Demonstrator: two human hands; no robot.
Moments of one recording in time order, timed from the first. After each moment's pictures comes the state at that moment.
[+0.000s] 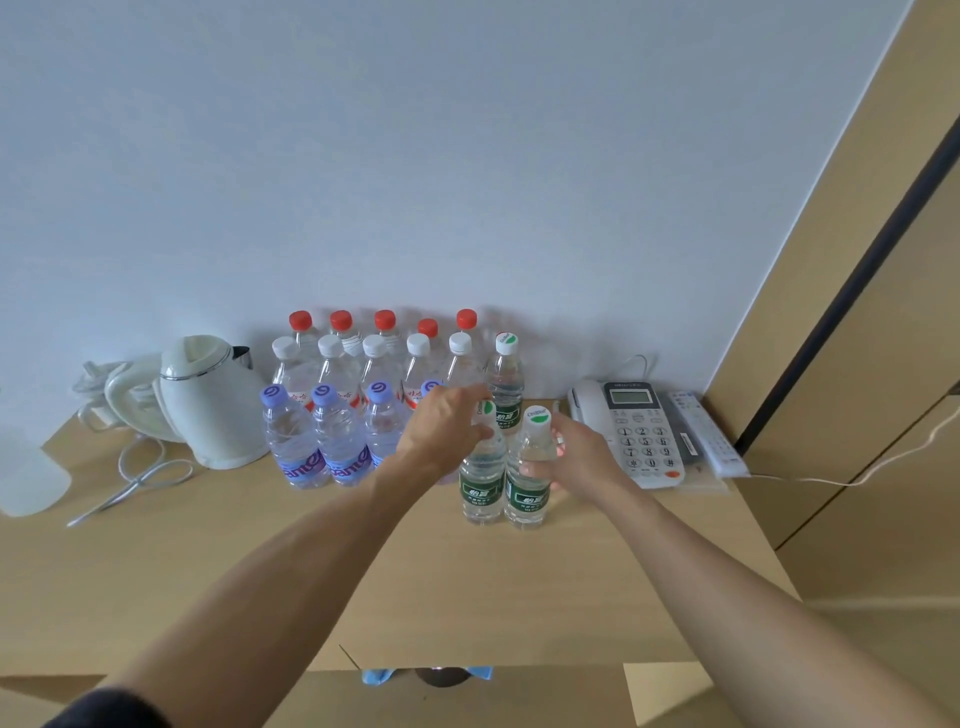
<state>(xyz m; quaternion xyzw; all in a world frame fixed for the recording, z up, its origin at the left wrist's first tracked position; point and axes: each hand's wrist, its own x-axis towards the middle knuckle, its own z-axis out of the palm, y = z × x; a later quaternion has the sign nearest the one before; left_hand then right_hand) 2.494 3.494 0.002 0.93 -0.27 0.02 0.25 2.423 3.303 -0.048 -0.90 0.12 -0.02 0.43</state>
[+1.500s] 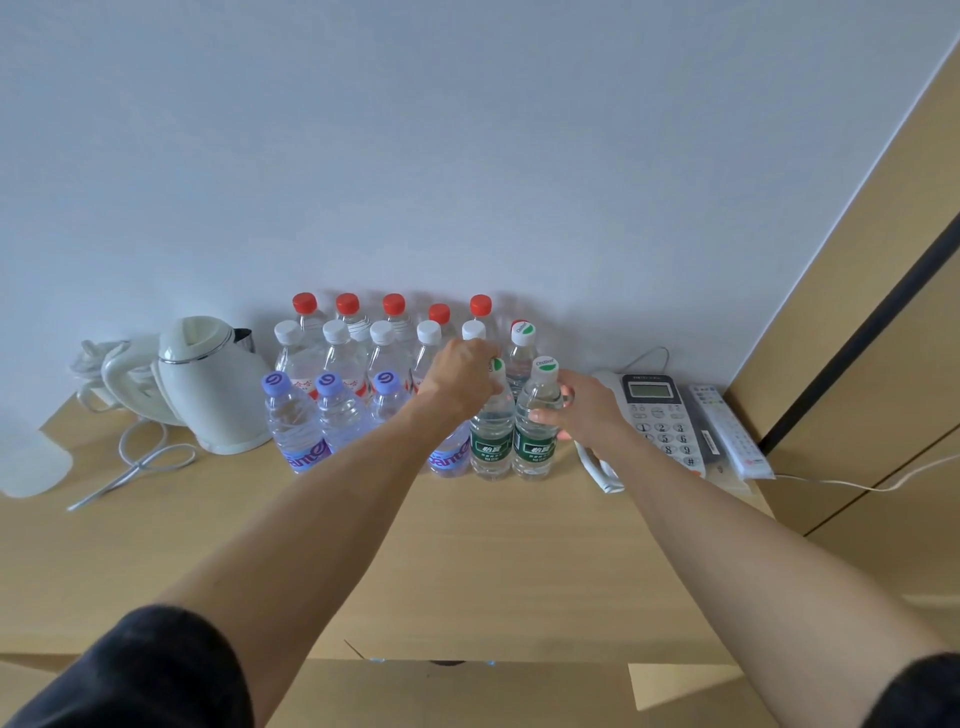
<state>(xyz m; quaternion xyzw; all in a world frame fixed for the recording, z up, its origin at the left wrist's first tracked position) 2.549 3.471 0.018 0.95 -0.23 -0.02 0.22 2.489 3.290 -0.044 -0.87 0.15 -0.04 0.47</state>
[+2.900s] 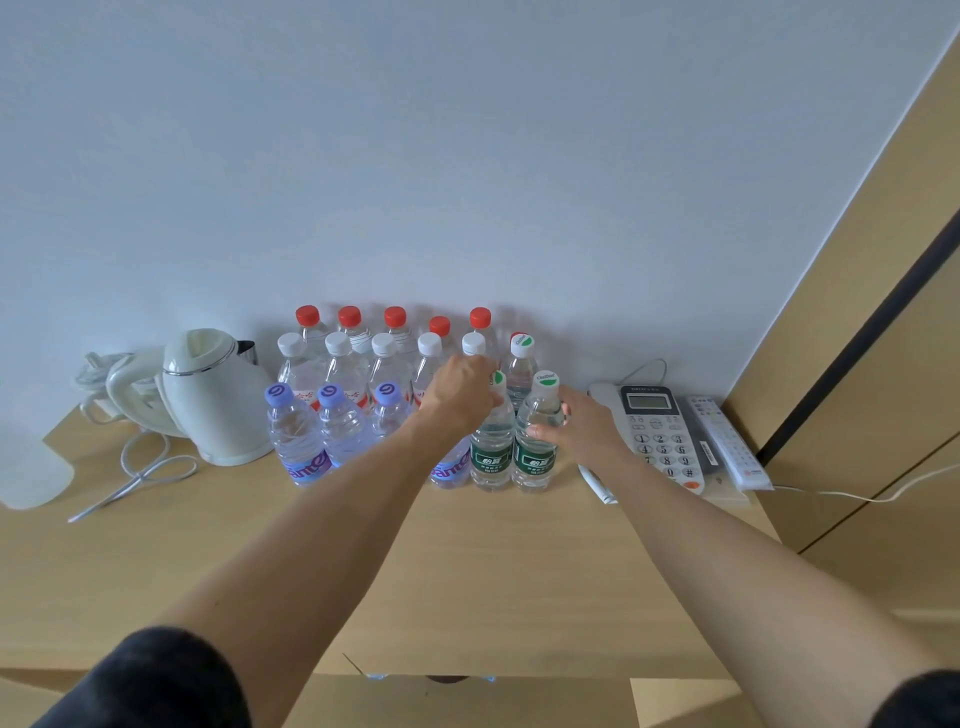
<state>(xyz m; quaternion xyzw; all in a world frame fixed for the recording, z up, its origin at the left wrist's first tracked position) 2.544 3.471 0.019 0.95 -0.22 -0.03 0.20 2.478 3.295 -0.046 -0.89 0.14 -0.05 0.42</state>
